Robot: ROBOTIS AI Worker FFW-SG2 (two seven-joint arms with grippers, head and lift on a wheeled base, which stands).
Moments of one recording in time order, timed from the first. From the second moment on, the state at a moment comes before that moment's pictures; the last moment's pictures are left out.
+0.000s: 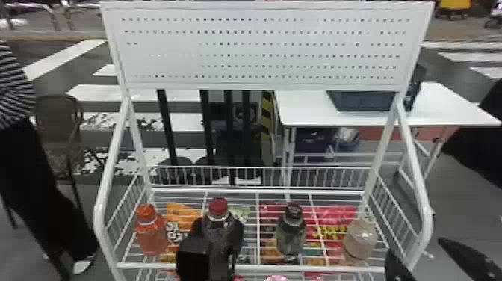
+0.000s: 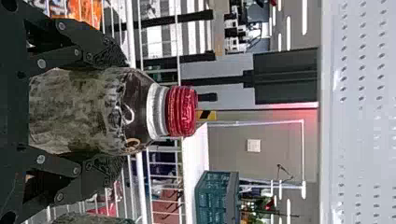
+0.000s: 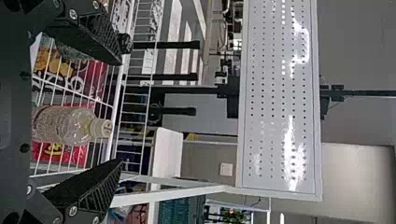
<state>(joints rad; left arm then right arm) 0.18 0.17 -0.42 -1.83 0.10 0.16 0.37 0.76 0.00 -0.17 -2.46 -0.05 0.18 0.32</state>
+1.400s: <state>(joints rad) 0.72 0.25 0.17 -2.40 0.27 0.13 0.21 0.77 0.00 -0.14 -2.47 -0.05 0.18 0.27</state>
